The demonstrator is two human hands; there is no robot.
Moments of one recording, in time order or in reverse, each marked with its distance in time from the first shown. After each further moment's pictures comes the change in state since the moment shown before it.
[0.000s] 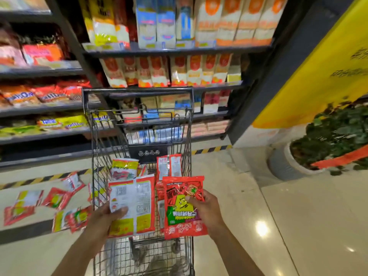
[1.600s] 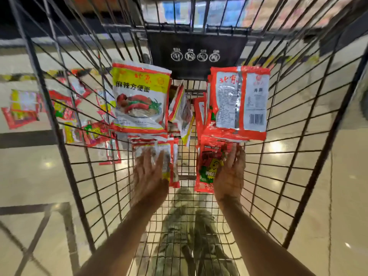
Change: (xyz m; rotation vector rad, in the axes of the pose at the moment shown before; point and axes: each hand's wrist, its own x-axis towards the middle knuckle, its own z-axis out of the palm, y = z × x) left_hand 0.242 -0.238 -0.074 1.368 0.123 -0.087; right_hand 0.250 0.312 0.105 -1.255 0.302 -0.157
